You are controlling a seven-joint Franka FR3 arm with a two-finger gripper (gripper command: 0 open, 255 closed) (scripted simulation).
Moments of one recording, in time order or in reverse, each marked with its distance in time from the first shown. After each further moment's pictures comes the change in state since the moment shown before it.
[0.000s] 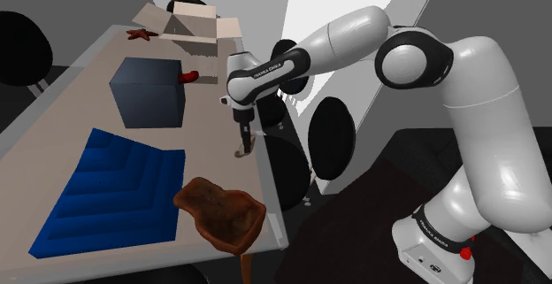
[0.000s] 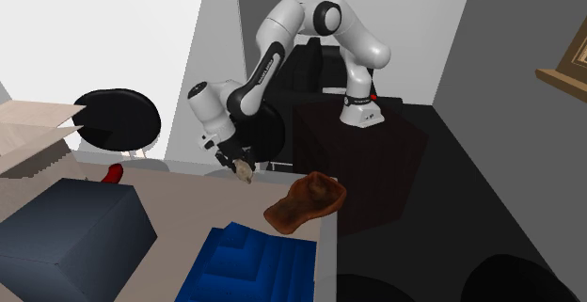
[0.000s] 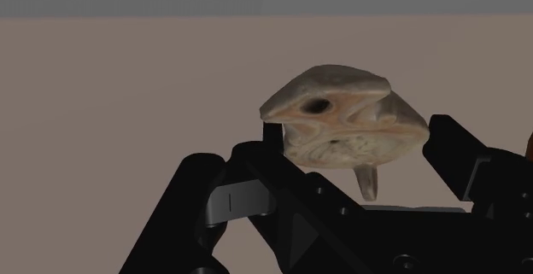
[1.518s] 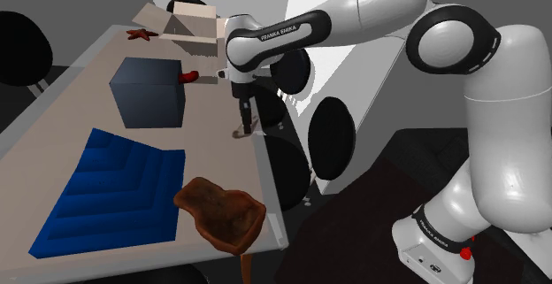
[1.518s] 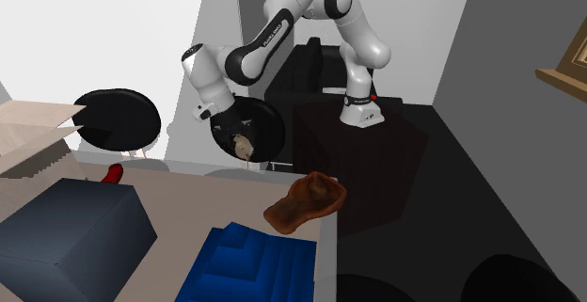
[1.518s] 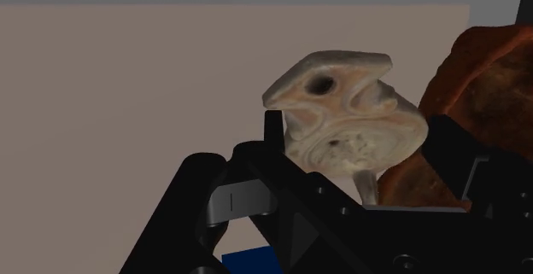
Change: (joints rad) arm 0.010 -0.185 0.018 -0.012 0.013 -0.169 0.039
